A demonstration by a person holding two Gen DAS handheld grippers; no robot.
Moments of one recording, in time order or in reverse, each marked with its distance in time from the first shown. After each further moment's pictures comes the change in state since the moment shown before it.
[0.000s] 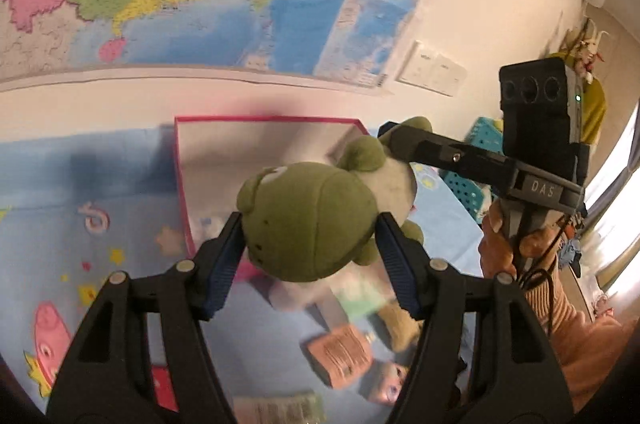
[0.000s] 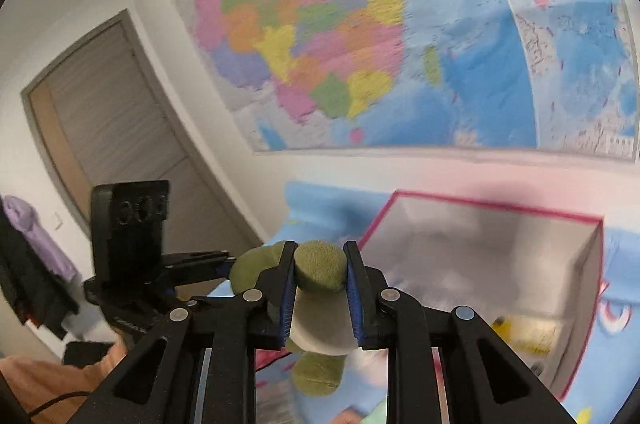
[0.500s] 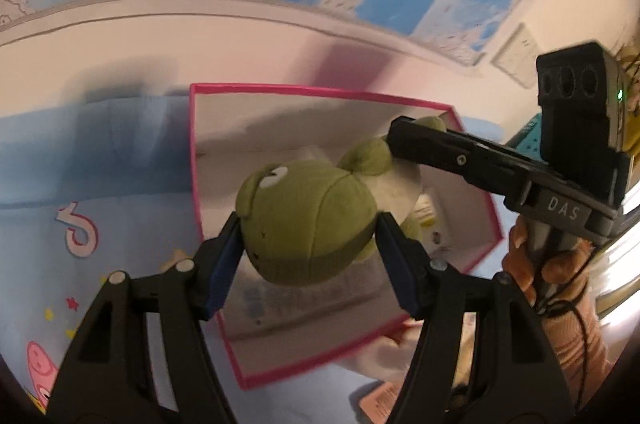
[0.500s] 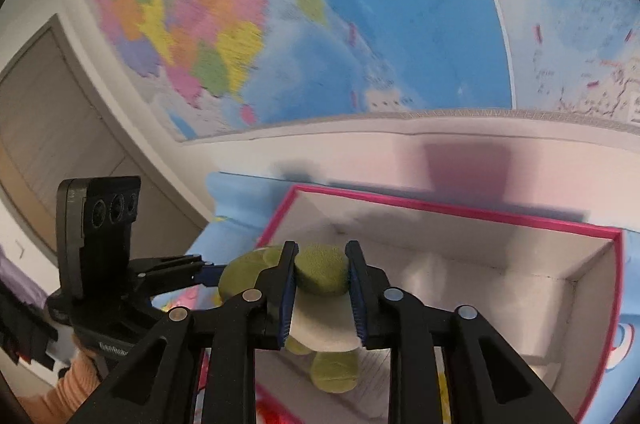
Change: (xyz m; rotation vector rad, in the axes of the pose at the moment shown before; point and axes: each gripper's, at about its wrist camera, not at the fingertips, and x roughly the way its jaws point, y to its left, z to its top) left arm 0.115 0.060 0.026 -0.105 0.183 0.099; right arm 0.090 -0.086 0.010 0.133 0.156 -0.166
